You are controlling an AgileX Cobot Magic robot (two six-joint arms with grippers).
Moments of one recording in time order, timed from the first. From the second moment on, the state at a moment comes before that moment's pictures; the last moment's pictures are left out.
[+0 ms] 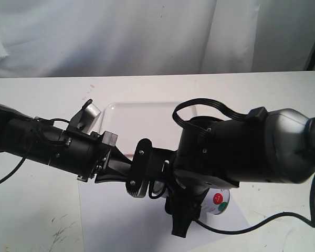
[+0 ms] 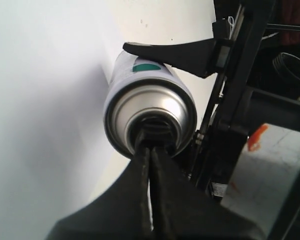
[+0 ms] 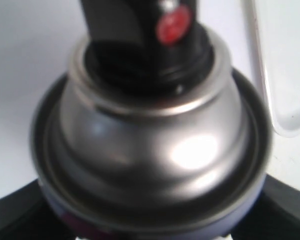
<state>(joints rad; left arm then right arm) -0.27 1.88 -0.87 -1.40 1.09 1.01 1.02 1.81 -1.02 -0.55 0.65 -0.02</state>
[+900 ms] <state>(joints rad) -0.27 1.80 -0.84 -1.36 0.95 1.01 1.02 1.78 -1.02 -0.55 0.66 0.01</state>
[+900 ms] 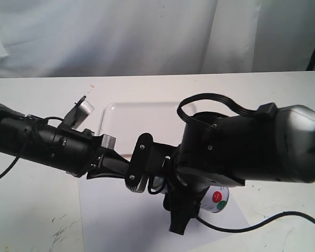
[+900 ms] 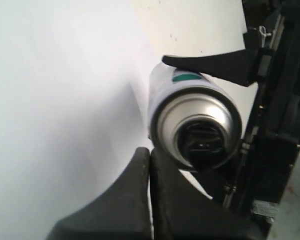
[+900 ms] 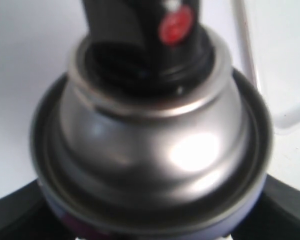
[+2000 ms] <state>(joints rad) -0.27 0.80 -0.39 -1.32 0.26 1.02 0.88 1.45 -0.80 -0.55 0.42 0.36</state>
